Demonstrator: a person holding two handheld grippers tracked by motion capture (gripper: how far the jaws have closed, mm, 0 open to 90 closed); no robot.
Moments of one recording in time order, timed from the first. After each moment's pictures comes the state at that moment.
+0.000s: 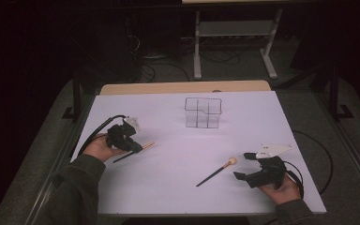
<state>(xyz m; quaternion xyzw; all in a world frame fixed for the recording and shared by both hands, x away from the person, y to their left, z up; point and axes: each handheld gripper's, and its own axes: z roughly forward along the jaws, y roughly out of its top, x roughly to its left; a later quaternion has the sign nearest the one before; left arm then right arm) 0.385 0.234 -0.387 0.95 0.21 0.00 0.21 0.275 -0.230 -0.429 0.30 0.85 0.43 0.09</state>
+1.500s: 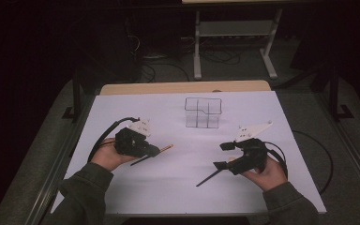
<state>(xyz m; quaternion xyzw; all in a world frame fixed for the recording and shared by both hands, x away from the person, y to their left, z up) 0.335 0.187 -0.344 0.94 0.12 0.01 0.32 0.299 -0.169 -0.363 0.23 0.86 0.45 0.02</state>
